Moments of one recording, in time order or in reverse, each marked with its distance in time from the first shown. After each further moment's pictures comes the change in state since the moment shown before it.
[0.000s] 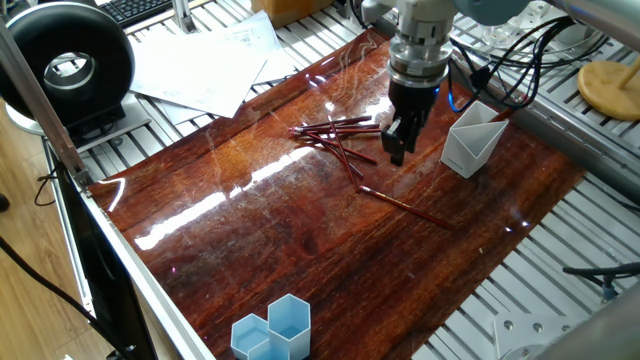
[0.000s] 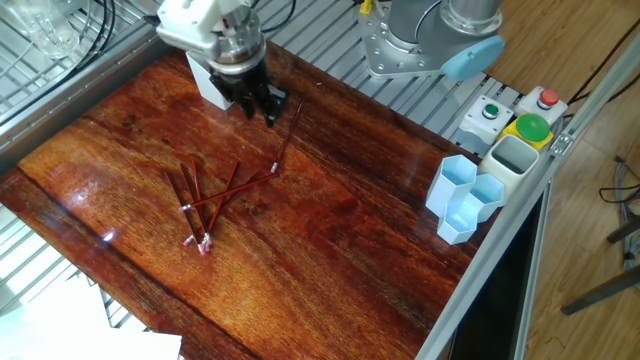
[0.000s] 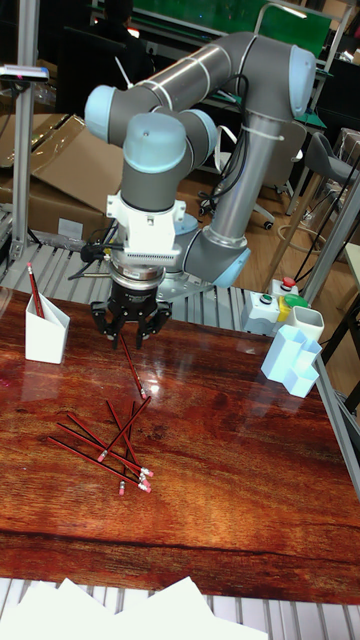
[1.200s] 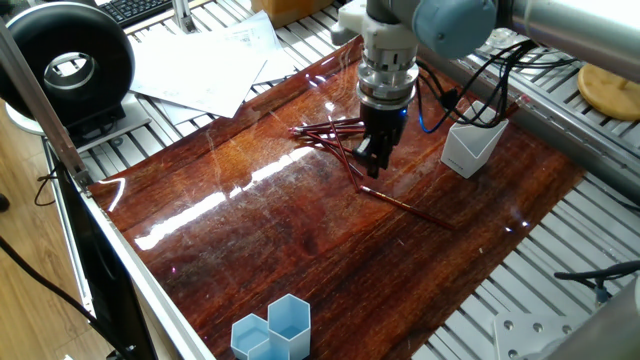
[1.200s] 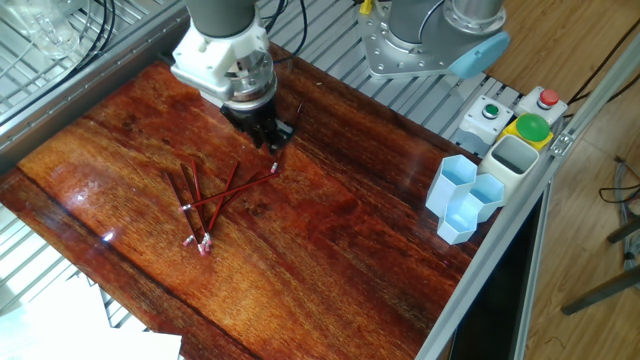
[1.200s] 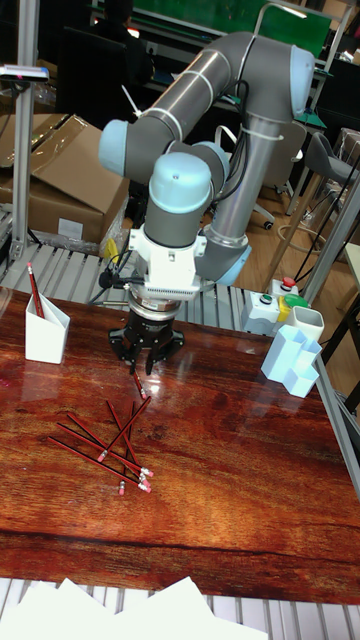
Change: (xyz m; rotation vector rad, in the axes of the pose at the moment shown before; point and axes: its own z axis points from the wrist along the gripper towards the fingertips) arm -0.020 0.019 0.030 0.029 0.021 0.025
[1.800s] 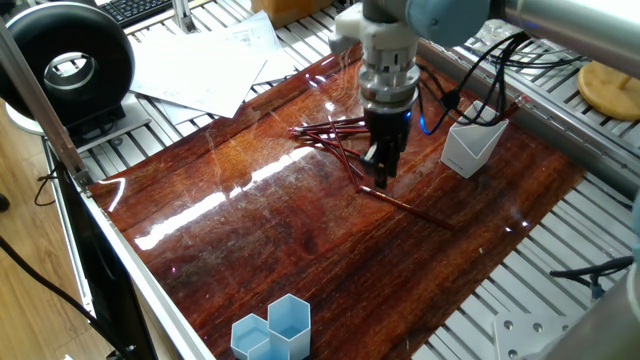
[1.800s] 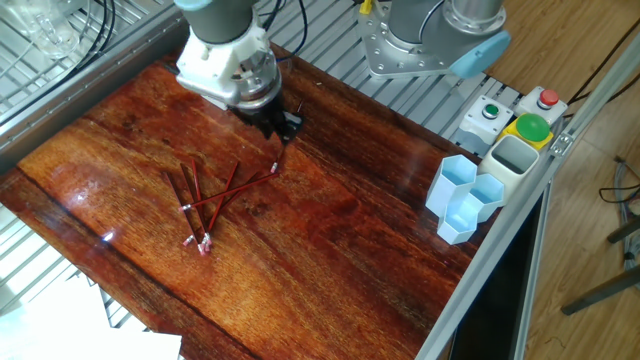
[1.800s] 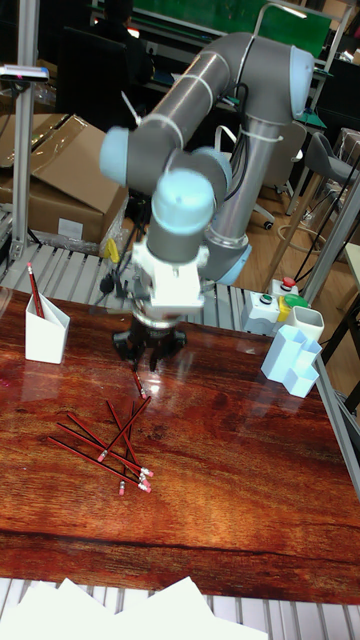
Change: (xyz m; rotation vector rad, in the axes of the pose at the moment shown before) arm 0.011 0.011 0.024 -0.006 0.089 -0.060
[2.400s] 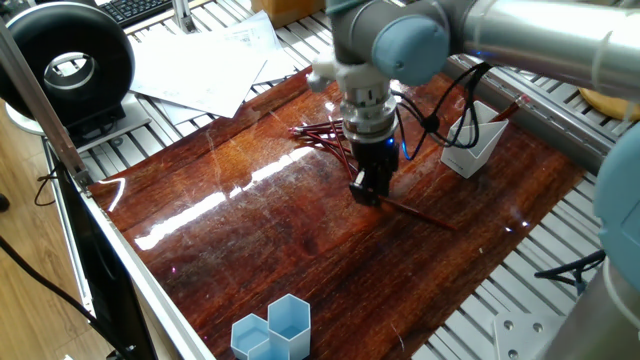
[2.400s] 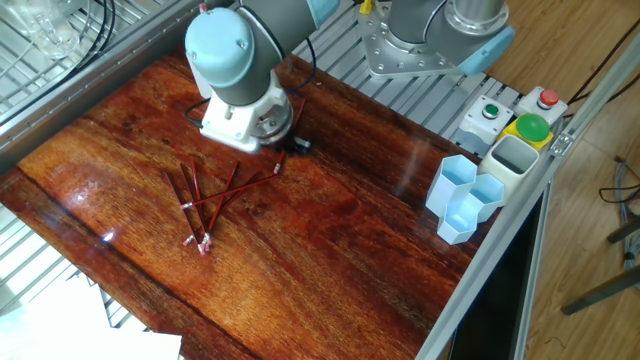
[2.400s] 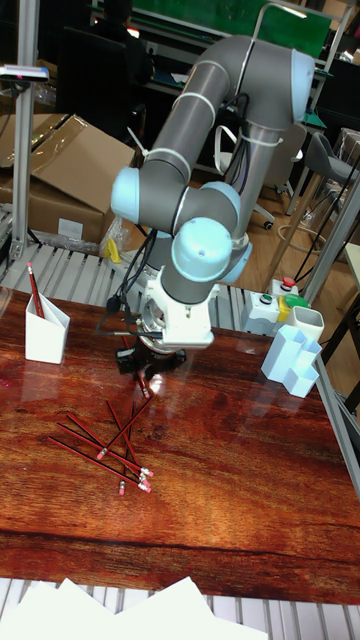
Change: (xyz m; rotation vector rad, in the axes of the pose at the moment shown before) arm 0.012 0.002 0.029 0.063 0.129 -0.014
